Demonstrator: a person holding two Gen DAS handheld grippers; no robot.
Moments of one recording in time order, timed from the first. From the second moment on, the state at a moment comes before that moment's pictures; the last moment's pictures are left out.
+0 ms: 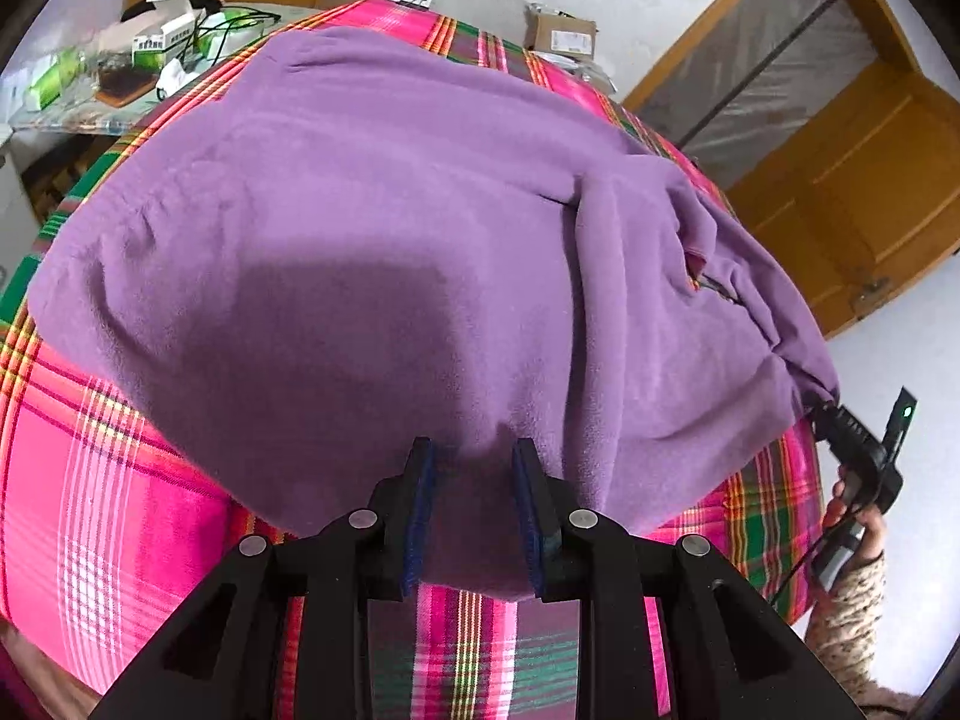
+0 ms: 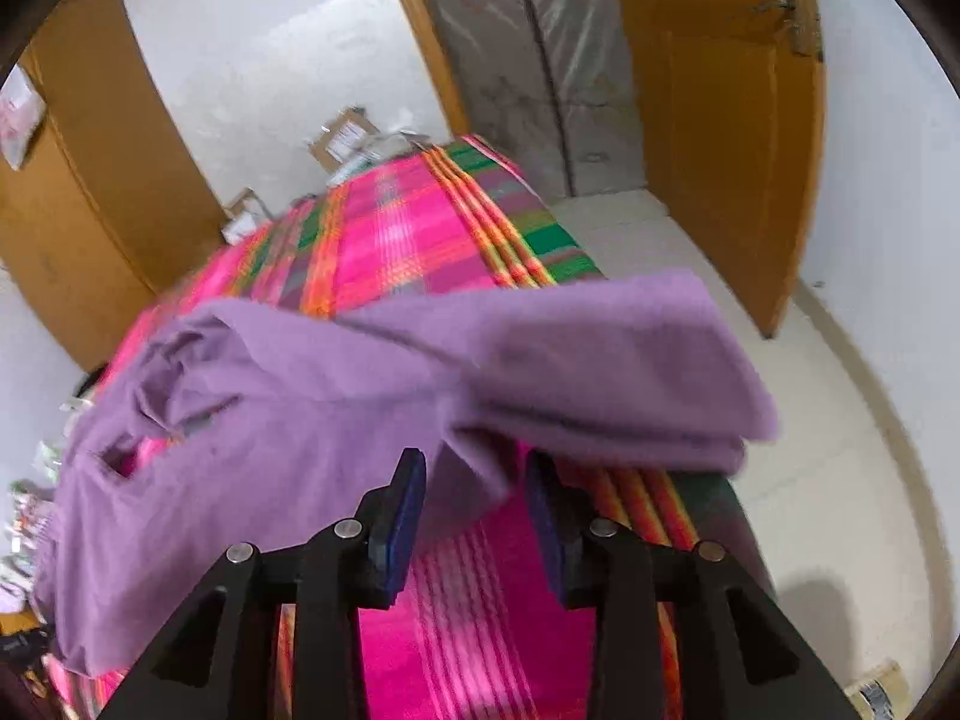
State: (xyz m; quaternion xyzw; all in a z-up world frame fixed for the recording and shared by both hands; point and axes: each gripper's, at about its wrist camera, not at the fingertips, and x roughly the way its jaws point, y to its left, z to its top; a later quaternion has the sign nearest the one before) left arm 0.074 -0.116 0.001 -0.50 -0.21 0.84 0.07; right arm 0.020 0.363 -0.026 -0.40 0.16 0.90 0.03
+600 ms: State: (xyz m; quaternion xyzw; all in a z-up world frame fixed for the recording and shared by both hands) left arm 0.071 -0.124 0.000 -0.49 -0.22 0.84 0.07; right arm 0.079 0.388 0.012 -0.32 0.19 0.93 0.04
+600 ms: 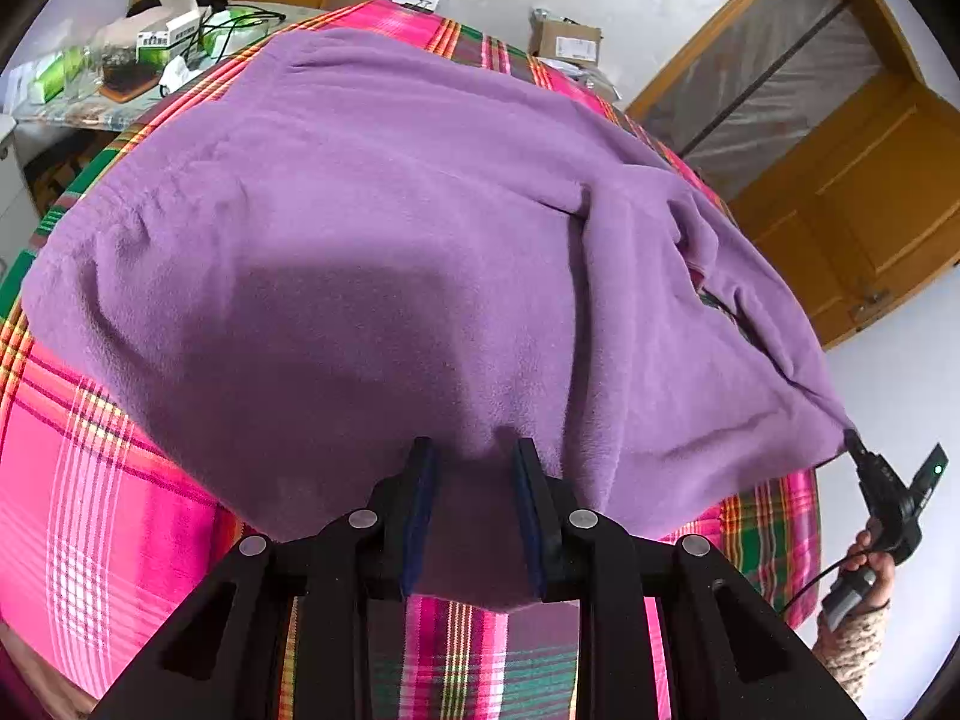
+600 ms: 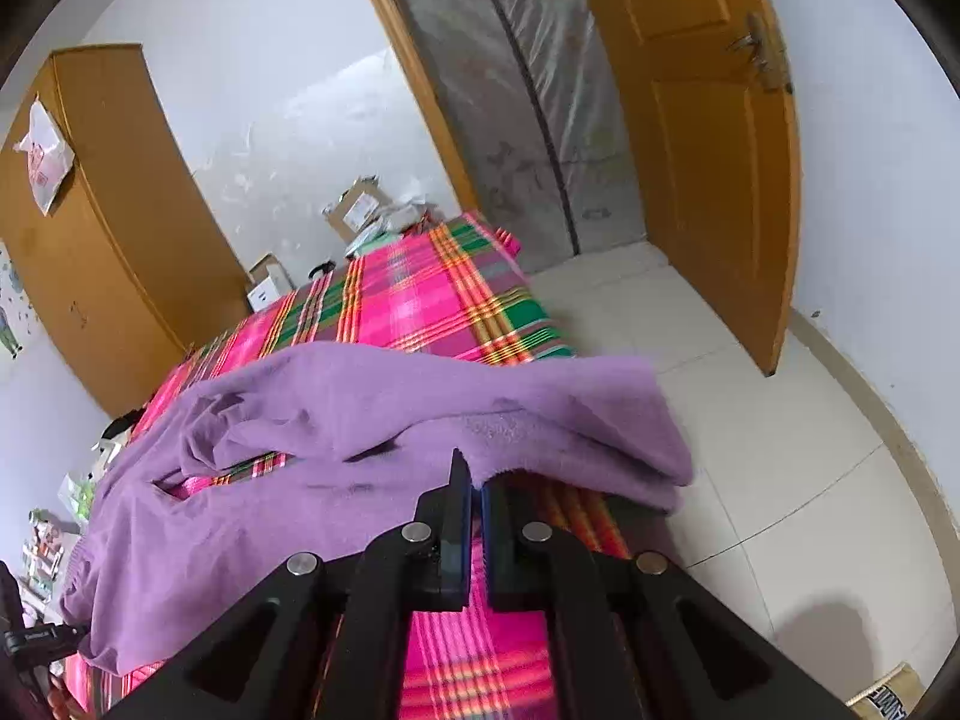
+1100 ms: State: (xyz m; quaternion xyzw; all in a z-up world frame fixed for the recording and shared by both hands) left arm 0.075 -0.143 0.000 -0.49 -0.25 0.84 0.05; right arm 0.131 0.424 0.004 -0.31 0.21 0.92 0.11
